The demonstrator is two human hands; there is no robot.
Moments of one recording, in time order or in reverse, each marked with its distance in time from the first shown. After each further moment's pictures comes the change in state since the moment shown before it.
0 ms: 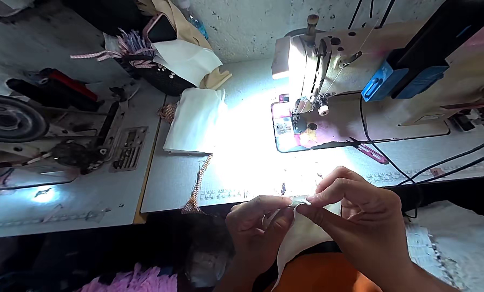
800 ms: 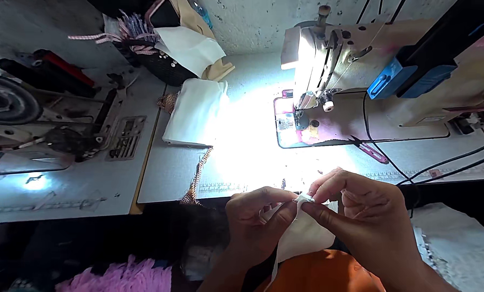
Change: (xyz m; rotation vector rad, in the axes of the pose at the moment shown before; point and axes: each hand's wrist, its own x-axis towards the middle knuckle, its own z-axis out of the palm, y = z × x) left_hand 0.005 0.003 -0.010 0.005 -0.077 -0.024; right_hand 0.000 -0.003 -0.006 0.052 -0.131 0.041
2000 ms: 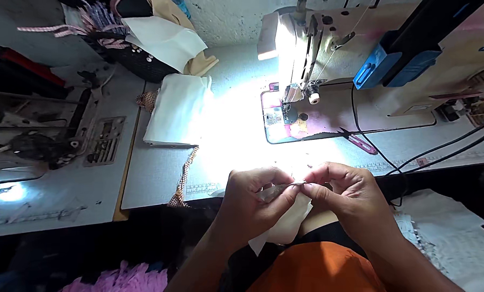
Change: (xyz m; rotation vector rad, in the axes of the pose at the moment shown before) left_hand 0.034 -0.006 -0.002 0.296 -0.259 -0.121; right_hand -0.003 0.020 -0.017 0.097 0.040 0.293
